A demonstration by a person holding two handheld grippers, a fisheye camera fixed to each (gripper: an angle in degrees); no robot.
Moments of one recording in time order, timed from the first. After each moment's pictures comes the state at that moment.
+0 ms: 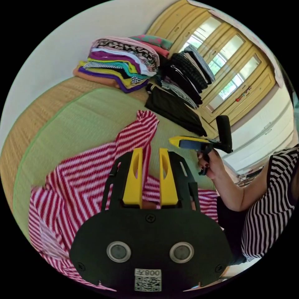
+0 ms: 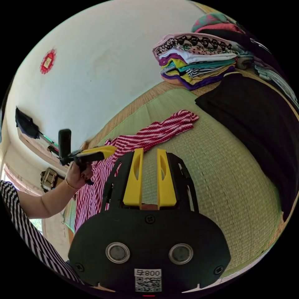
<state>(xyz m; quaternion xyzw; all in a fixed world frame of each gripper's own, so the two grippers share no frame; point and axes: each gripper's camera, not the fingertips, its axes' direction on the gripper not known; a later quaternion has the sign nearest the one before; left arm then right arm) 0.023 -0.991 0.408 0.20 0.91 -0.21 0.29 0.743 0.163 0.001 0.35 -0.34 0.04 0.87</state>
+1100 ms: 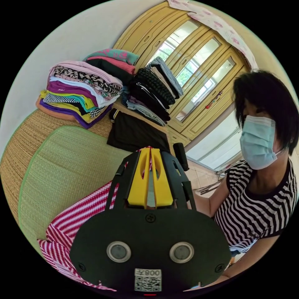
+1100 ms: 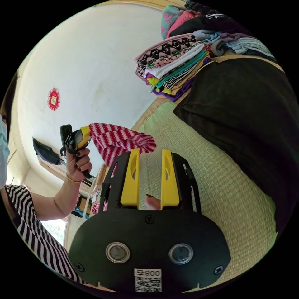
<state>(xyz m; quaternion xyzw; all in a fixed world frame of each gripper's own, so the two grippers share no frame) 0.048 -1.068 0.311 0.29 0.92 -0.21 0.17 0.843 0.142 0.050 0.40 -0.45 0.09 0.79</state>
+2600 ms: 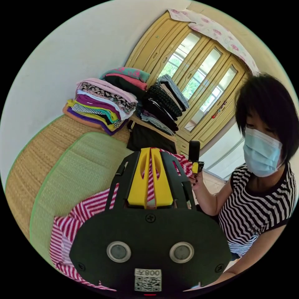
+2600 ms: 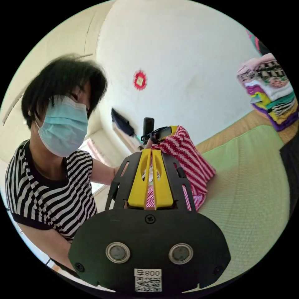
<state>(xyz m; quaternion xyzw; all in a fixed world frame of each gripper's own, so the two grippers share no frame) -0.092 -0.991 0.487 0.26 0.90 -0.29 0.21 0.828 0.171 0.006 0.45 -0.62 -0.23 0.60</state>
